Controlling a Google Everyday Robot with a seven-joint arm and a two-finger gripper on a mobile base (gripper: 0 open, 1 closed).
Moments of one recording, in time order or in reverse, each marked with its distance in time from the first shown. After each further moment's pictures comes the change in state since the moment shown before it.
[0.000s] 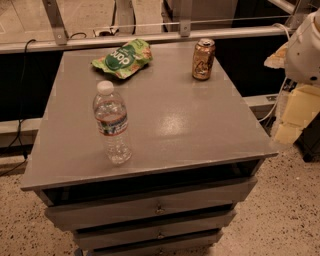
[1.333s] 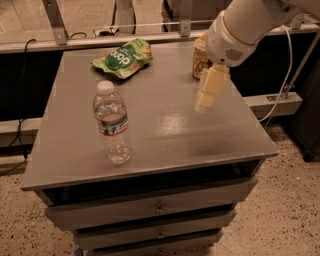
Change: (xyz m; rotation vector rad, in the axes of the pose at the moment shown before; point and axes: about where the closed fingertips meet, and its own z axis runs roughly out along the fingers) arm -0.123 -0.089 0.078 0.043 -0.246 -0.173
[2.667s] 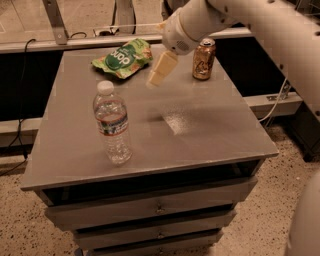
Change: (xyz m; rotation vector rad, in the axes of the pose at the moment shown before) arm -0.093 -0.091 0.086 0.061 -0.296 -0.009
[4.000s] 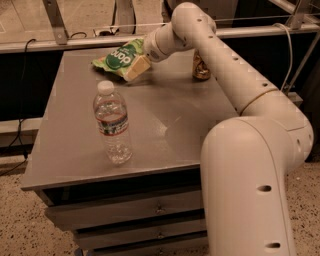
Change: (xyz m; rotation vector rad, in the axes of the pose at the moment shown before) arm 0.021 -0.102 0.148 0.100 -0.143 0.214
